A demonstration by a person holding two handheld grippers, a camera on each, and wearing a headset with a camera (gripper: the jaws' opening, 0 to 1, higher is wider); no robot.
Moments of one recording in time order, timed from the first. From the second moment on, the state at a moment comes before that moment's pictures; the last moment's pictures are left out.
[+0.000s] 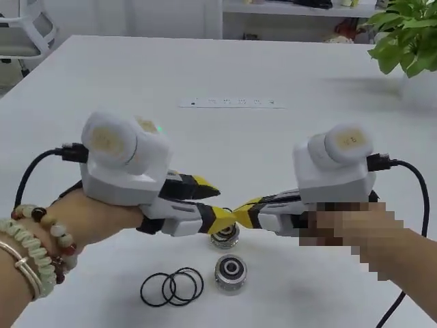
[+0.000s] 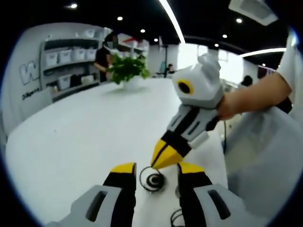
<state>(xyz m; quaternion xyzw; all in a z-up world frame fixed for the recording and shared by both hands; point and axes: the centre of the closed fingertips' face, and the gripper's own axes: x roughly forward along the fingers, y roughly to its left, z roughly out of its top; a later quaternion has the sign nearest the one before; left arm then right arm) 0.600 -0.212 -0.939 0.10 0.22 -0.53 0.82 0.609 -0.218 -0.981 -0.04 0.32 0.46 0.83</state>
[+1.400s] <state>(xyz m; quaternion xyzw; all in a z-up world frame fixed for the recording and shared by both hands) 0.499 -0.065 -0.905 0.08 0.20 -0.42 0.88 0.551 -0.147 -0.930 0.10 0.30 0.57 0.76</state>
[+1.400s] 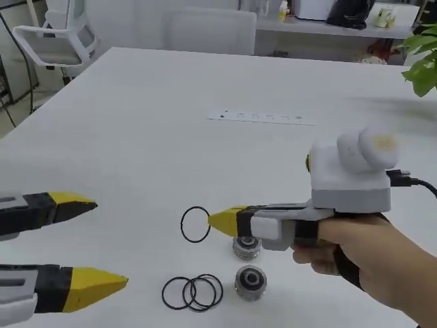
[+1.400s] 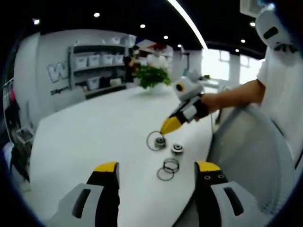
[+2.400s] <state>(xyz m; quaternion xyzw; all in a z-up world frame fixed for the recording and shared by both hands) 0.481 -0.065 -0.928 0.02 0.22 -0.38 0.90 0.514 -0.139 -1.005 -0.02 0.38 0.58 0.72</state>
